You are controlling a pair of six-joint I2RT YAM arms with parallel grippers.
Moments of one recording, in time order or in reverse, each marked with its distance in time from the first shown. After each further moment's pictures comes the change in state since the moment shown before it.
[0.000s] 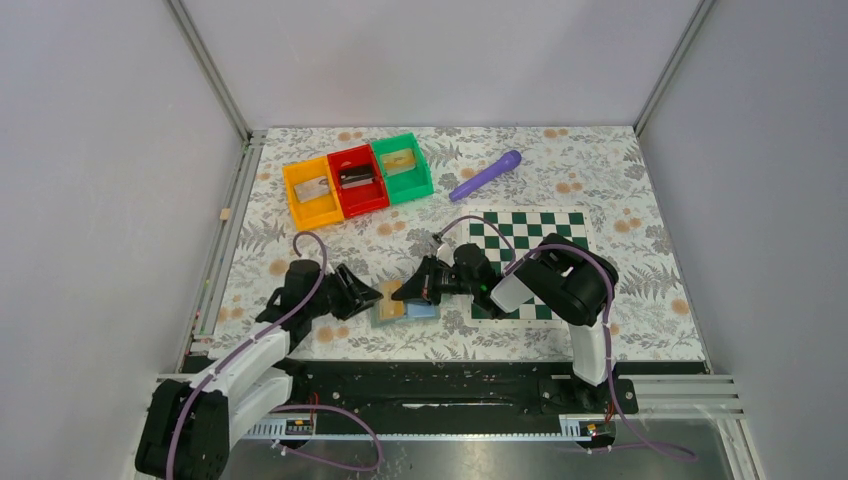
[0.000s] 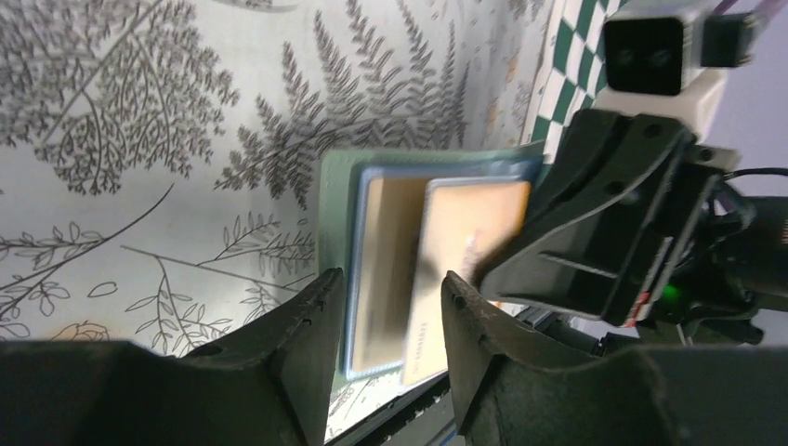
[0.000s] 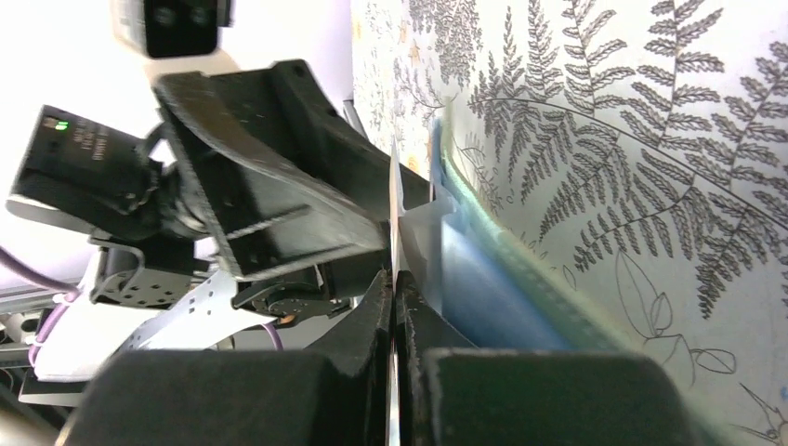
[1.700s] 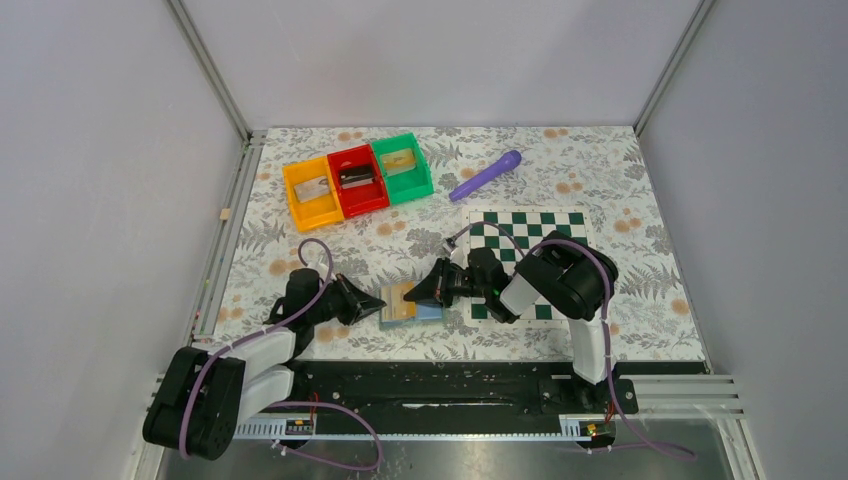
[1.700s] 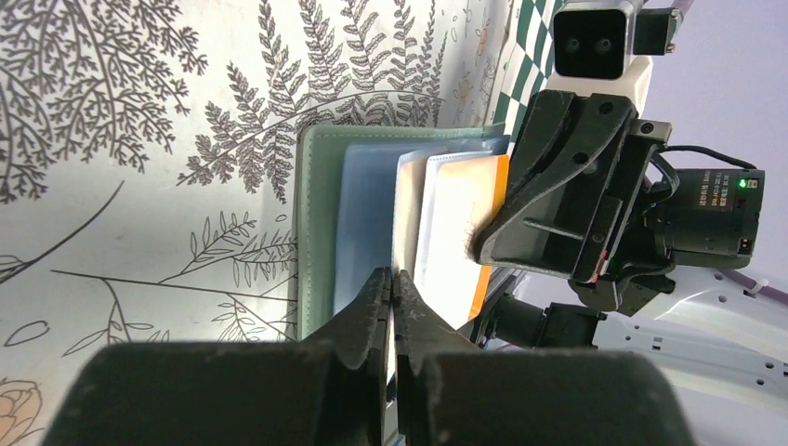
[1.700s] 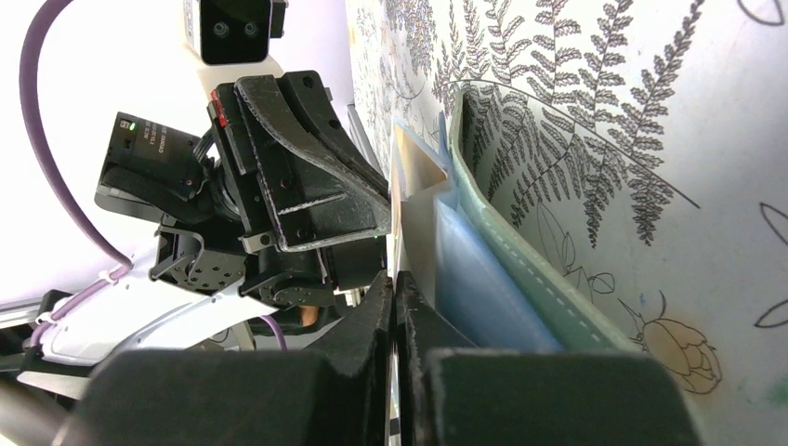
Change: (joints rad) left arm 0.031 0.180 -0.149 0.390 0.163 -0.133; right arm -0.062 0.026 -0.089 0.130 -0.042 0.061
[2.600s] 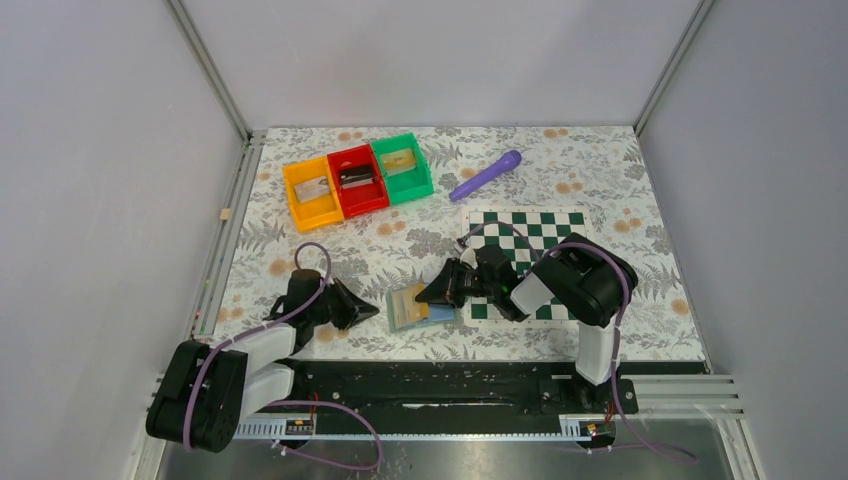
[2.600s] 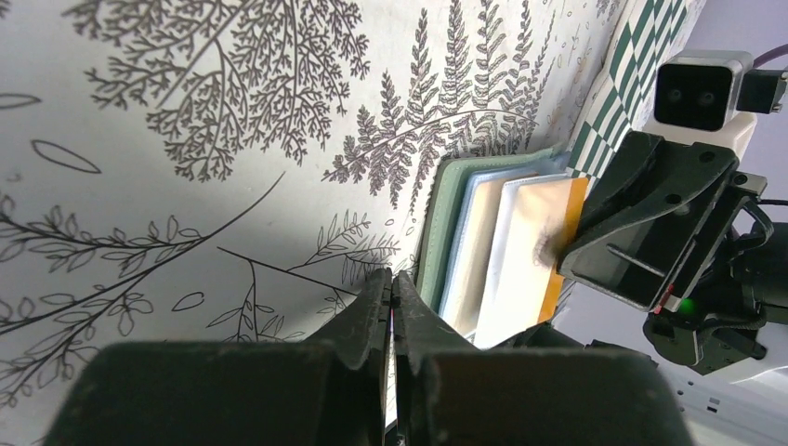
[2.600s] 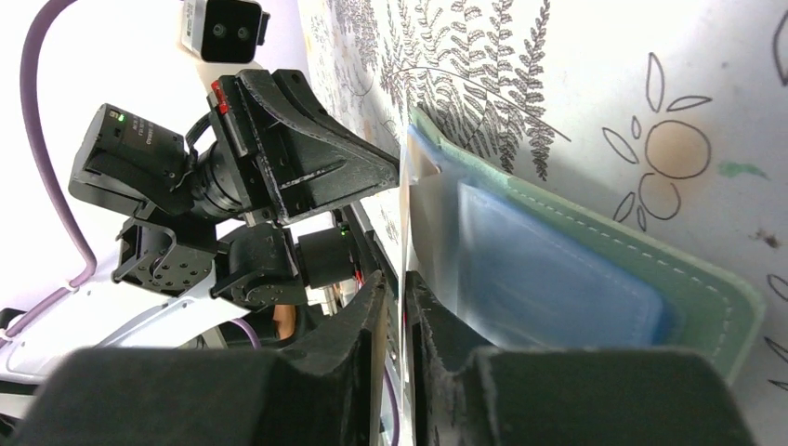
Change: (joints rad) left arm 0.024 0.040 0.023 -0.141 -0.085 0.058; right arm -0.049 -0.101 -0.050 -0.170 0.000 -0.087
